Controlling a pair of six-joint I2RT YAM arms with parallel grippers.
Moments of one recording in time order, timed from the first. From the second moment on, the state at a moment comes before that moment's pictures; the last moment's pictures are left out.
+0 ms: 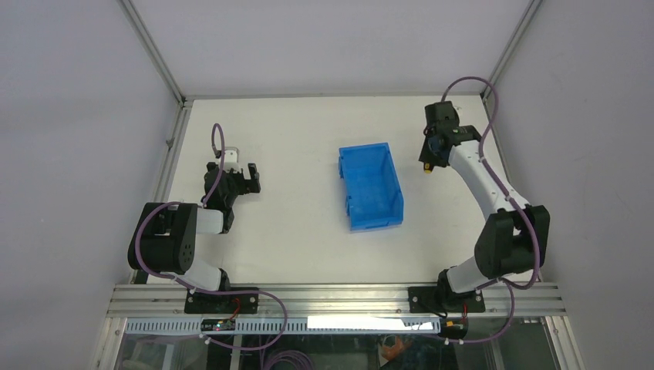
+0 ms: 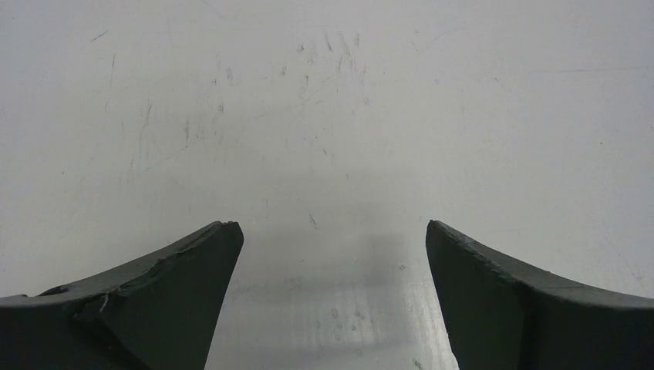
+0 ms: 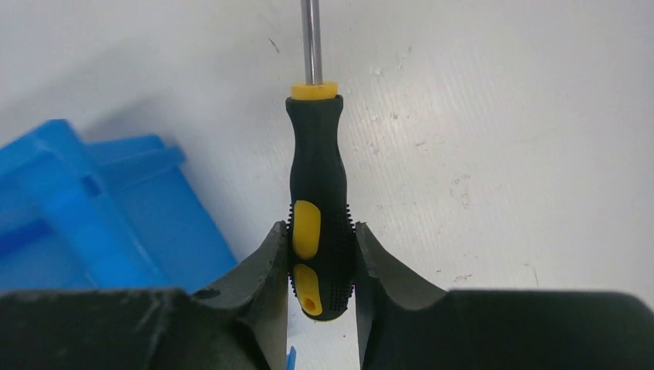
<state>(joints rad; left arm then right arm) -0.04 1.54 0.36 0.84 -0.03 -0.04 0.19 1.53 1.25 -0.78 0.31 0.40</state>
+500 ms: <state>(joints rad) -0.04 1.54 0.36 0.84 -0.03 -0.04 0.49 1.38 1.39 -0.93 0.27 0.41</state>
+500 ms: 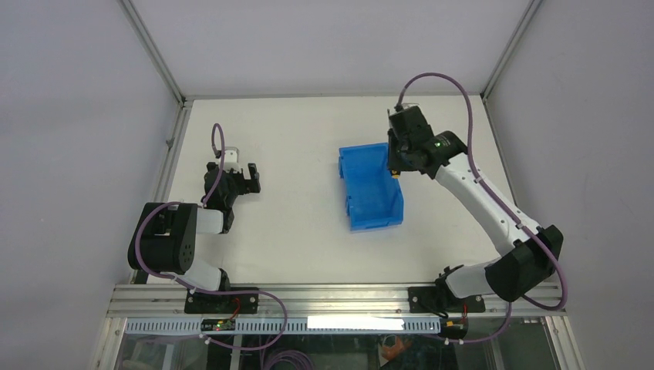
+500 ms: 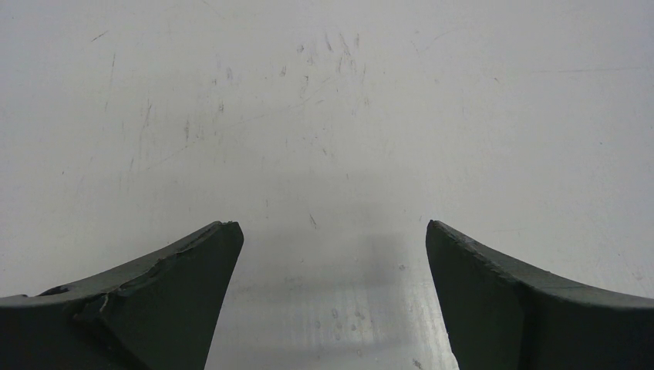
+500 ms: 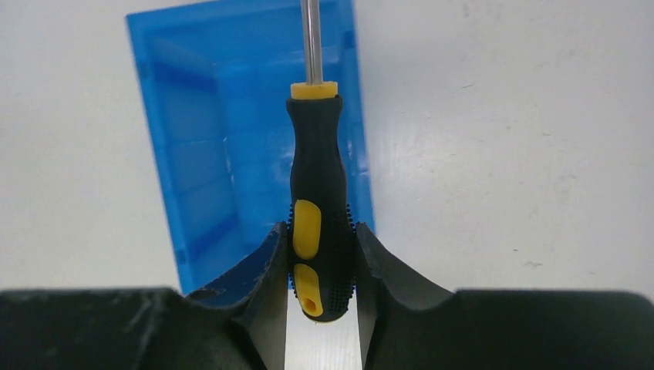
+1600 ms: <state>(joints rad) -0.04 1.54 0.36 0.84 -0.03 -0.04 0.69 1.56 0.94 -0.54 0.22 0.59</state>
